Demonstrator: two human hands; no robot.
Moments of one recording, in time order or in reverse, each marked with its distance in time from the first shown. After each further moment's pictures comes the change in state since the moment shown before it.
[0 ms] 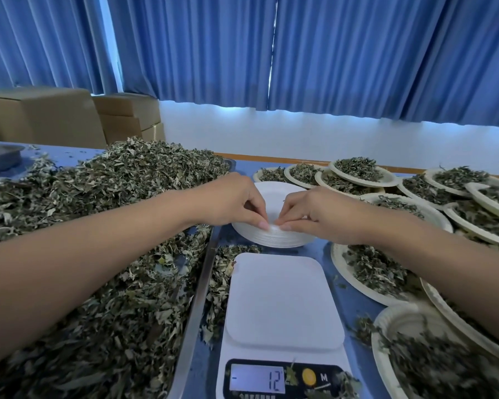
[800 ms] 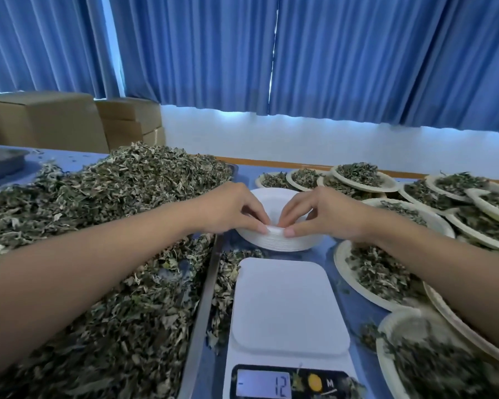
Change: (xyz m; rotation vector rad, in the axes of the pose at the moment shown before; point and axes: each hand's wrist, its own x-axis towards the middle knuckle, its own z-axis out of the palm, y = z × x) left_hand -0.009 -0.004 0.003 -0.077 0.045 -0.066; right_hand 0.008 0.014 0.002 0.417 0.081 0.102
